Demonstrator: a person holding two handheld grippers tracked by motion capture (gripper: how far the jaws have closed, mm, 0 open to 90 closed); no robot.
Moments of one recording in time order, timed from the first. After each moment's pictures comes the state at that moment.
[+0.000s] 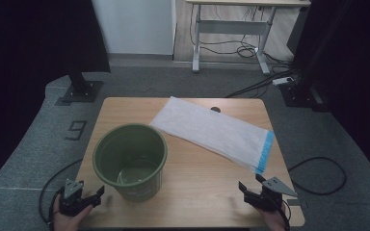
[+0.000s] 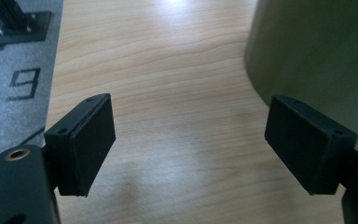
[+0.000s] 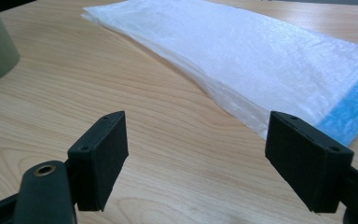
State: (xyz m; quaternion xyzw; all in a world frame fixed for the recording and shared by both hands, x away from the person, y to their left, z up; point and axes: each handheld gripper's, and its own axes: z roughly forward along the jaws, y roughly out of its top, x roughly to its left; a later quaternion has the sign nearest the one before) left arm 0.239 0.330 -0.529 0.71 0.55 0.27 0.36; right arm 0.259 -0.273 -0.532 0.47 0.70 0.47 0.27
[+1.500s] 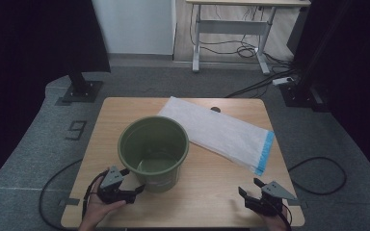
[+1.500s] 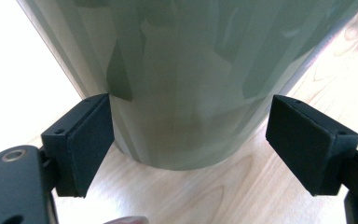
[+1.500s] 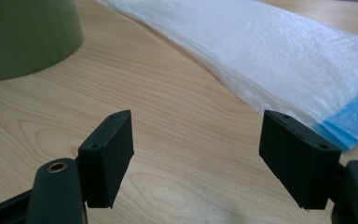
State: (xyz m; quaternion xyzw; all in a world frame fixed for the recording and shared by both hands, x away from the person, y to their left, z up) left arm 0.278 0.225 -0.495 0.82 0.34 0.17 0.43; right arm 0.249 -0.273 -0.537 0.44 0.72 0.46 0.26
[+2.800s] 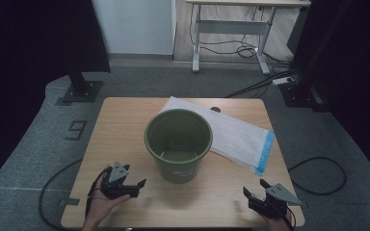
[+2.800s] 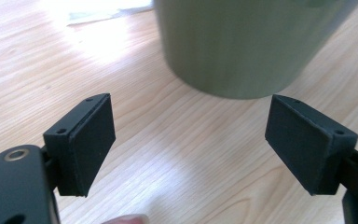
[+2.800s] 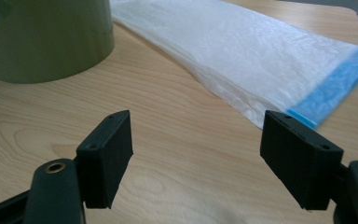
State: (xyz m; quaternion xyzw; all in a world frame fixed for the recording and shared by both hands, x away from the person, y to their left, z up) left arm 0.286 0.223 -0.494 0.81 0.38 0.20 0.38; right arm 0.242 -0.279 -0.534 0.46 0.71 0.45 0.29
